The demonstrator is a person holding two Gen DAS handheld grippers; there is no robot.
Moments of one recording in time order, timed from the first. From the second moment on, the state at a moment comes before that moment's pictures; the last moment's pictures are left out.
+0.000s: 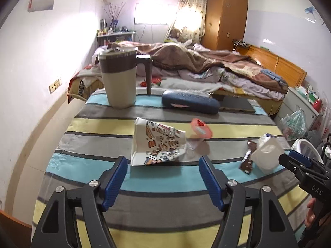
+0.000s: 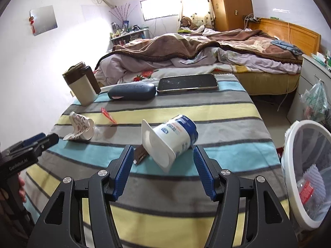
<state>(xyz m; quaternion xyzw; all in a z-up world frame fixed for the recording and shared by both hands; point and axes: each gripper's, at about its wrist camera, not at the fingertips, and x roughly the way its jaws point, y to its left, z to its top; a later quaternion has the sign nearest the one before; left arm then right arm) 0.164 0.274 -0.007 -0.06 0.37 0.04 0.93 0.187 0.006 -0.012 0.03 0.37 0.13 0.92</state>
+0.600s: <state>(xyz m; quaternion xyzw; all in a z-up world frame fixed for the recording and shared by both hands) 0.204 0.268 -0.055 -0.08 0.43 0.01 0.90 0.204 -0.009 -0.031 -0.02 0.41 0.05 0.91</state>
